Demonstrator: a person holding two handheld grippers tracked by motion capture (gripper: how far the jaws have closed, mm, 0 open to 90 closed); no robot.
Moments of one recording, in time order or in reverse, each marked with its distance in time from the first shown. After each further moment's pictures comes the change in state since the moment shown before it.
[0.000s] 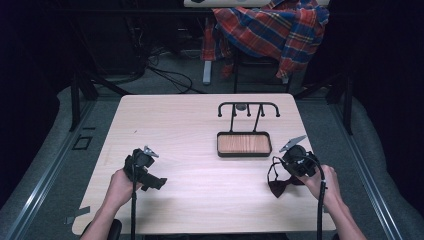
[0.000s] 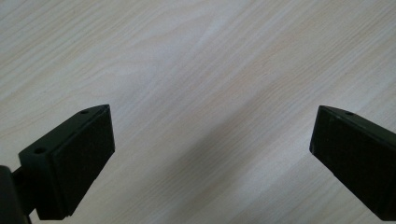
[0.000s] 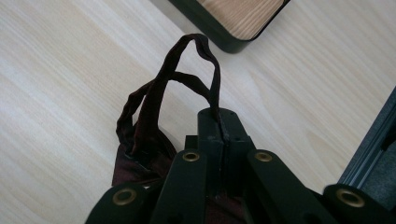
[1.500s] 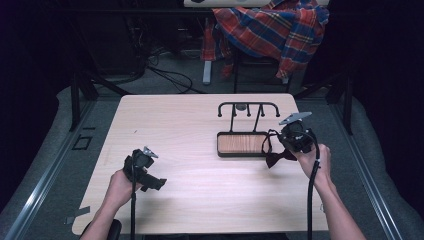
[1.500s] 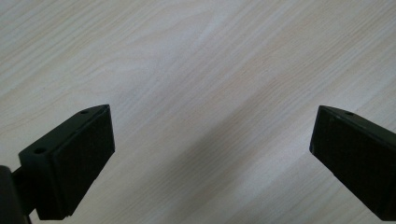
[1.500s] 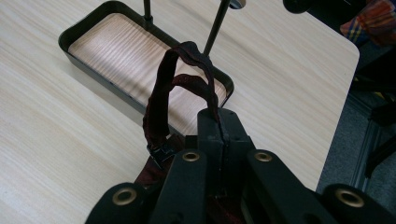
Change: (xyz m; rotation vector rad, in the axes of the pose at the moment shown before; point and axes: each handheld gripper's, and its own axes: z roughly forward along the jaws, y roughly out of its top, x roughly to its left) left arm 0.000 -0.002 0.000 0.006 0.001 0.000; right arm -0.025 0.050 -0.022 -0.202 -0.081 0.099
